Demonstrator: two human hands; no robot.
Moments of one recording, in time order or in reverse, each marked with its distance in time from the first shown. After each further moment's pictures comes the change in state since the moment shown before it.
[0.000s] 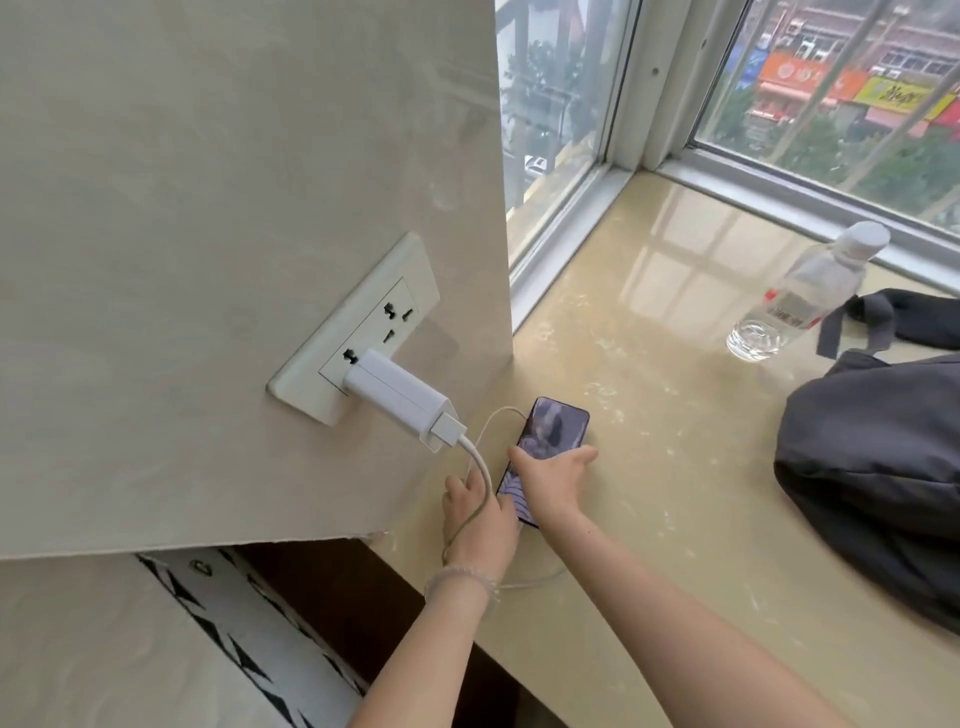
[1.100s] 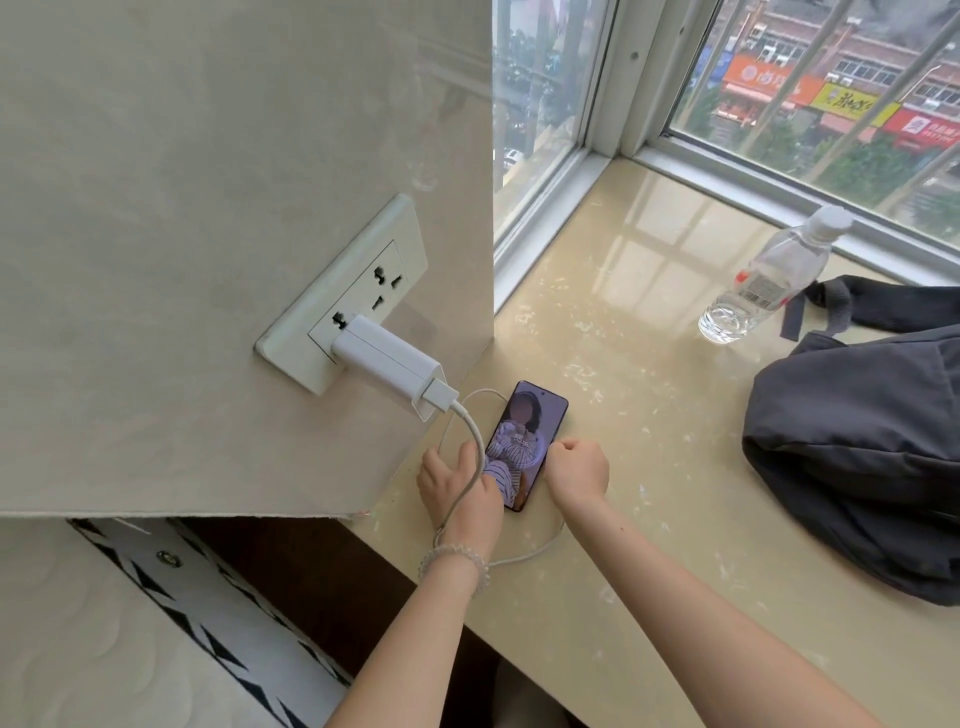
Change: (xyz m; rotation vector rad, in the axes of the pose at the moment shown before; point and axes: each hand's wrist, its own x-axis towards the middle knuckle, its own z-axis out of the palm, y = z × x) left_hand -0.006 -0.002 0.005 -0.018 0.118 0.074; right_hand 0.000 0.002 -0.045 -0.289 0.004 -0.093
